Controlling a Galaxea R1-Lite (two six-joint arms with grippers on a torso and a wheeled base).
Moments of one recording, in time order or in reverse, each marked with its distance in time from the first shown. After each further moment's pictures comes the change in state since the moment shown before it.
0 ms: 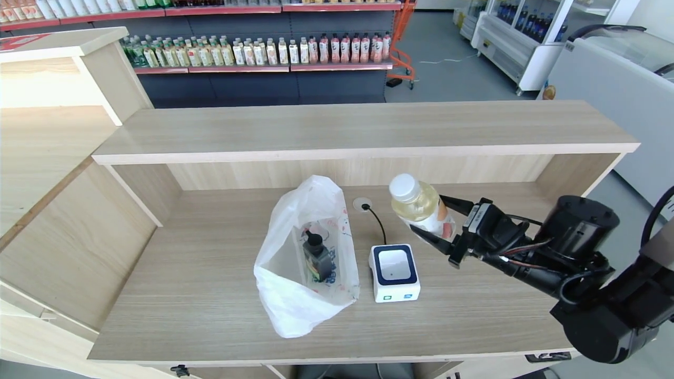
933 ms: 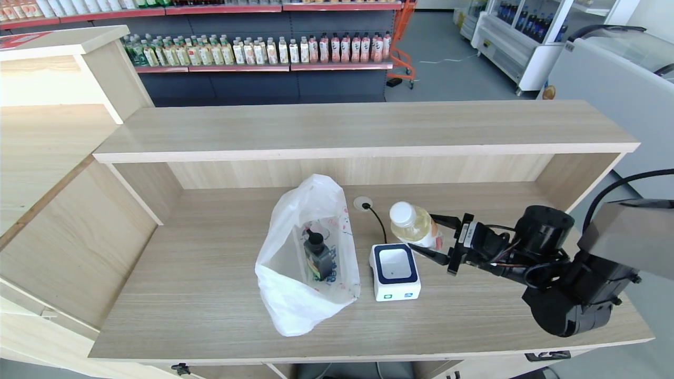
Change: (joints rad) left arm -0.002 0.000 0.000 0.000 0.000 0.000; right arm -0.141 0.251 -0.159 -0.016 0.308 -0.021
